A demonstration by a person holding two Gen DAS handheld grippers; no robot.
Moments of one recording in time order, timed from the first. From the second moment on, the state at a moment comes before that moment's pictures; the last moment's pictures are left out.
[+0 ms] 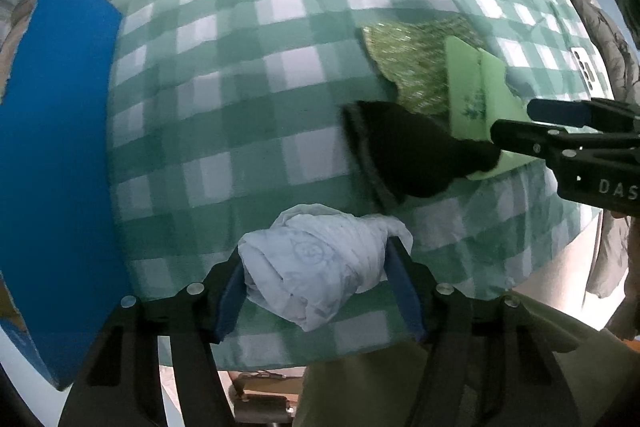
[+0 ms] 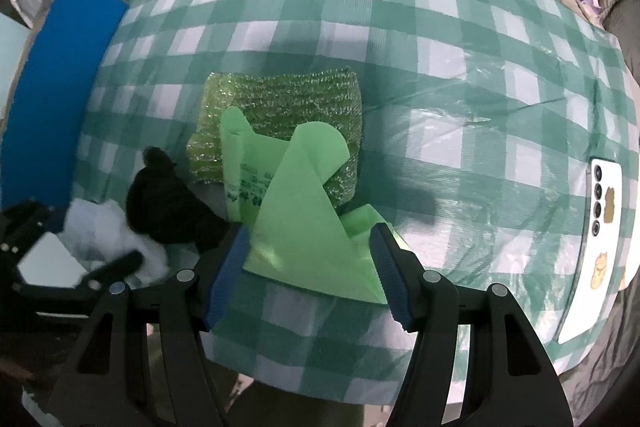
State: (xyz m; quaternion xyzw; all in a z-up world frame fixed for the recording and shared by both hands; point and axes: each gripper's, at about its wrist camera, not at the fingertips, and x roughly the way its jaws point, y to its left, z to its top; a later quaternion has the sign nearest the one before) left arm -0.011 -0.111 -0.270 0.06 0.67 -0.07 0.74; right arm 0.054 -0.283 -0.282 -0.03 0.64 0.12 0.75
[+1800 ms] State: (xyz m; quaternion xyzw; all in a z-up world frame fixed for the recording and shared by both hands) left arm 0.027 -0.063 -0.168 0.01 0.60 -0.07 0.80; right arm 0.051 -0.293 -0.168 0.01 0.54 0.11 0.83
